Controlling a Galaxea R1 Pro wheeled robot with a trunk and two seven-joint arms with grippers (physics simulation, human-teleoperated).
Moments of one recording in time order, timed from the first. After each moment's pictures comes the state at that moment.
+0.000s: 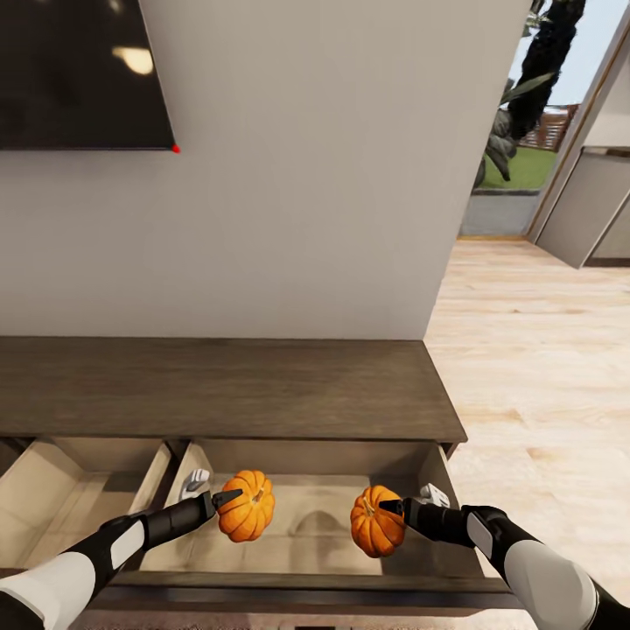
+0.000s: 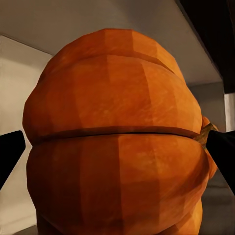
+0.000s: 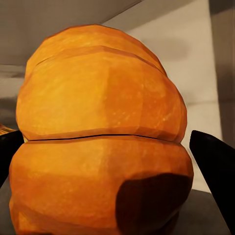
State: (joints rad) left arm -0.73 0.23 -0.51 -0.12 0.91 0.26 -0.95; right arm -0.77 -0.10 -0.82 -0.13 0.51 0.43 0.75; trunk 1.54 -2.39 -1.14
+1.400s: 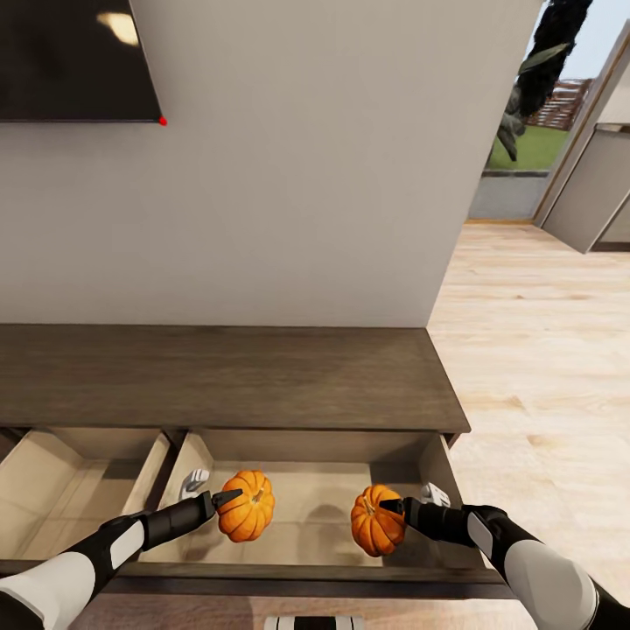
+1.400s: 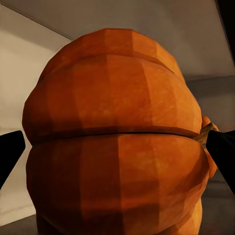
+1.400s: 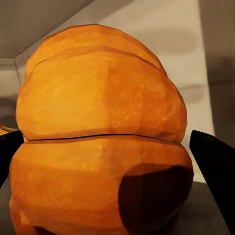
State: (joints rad) left arm -0.73 0.23 -0.51 -0.12 0.91 0.26 -0.95; right arm -0.77 -0.10 -0.82 -0.14 0.51 0.43 0.75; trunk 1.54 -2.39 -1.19
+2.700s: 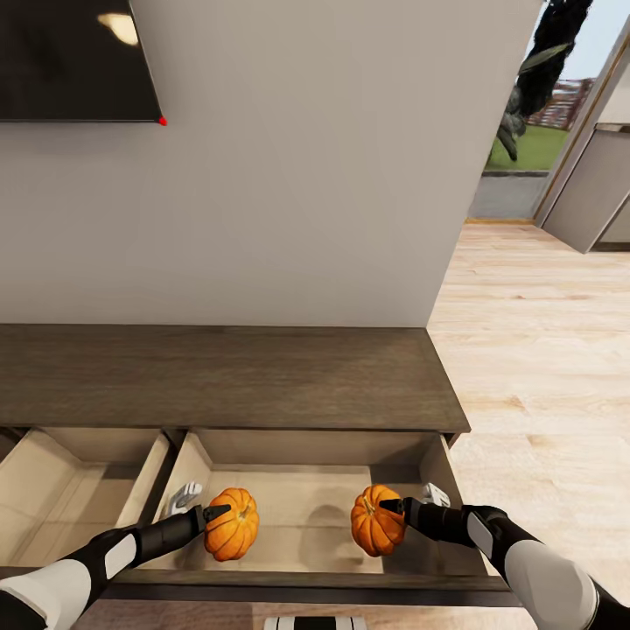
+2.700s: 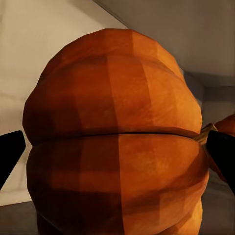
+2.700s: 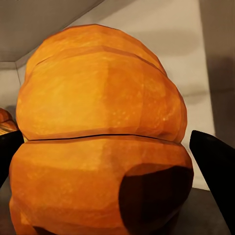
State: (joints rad) left arm -0.73 0.23 -0.51 -0.03 0.92 0.26 -0.83; right arm -0.77 -0.10 -0.82 -0.14 0.51 0.42 0.75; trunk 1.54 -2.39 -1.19
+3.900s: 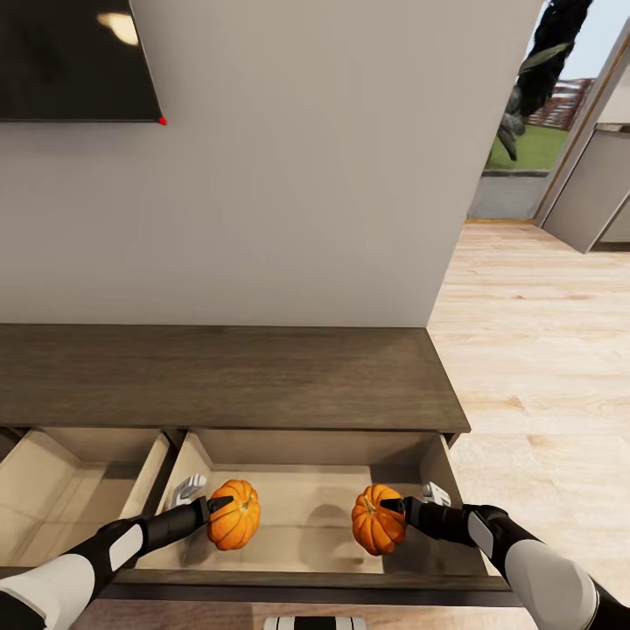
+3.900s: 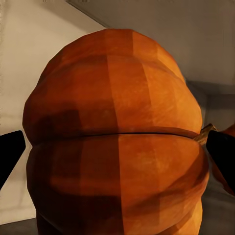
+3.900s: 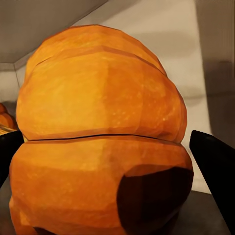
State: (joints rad) left arm -0.73 0.23 -0.49 -0.09 0.92 0.26 -0.76; right arm -0.77 -0.11 -0.82 -0.14 0.51 0.42 0.75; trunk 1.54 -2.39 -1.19
